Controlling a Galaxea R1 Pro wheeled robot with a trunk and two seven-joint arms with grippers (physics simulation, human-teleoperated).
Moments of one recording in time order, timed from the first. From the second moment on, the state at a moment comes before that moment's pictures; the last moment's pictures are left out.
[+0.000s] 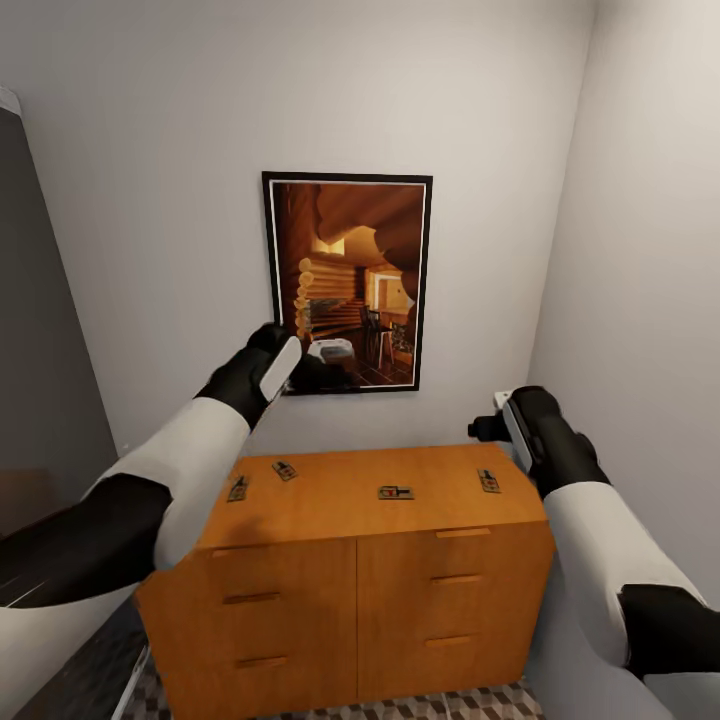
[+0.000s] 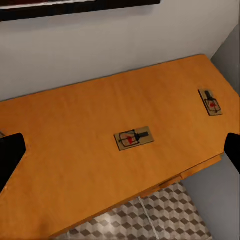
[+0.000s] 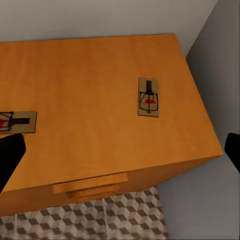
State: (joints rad) left arm -1.35 -0.17 -0.19 -0.55 0.33 1.00 -0.01; right arm -1.03 -0.04 -0.03 -0.86 0.12 1.04 0.02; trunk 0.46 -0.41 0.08
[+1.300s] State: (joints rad) left arm -1.53 -0.15 -0.19 -0.09 0.22 0.71 0.00; right arm -1.16 0.00 -0.04 -0.37 0.14 0.64 -0.14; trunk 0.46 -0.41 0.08
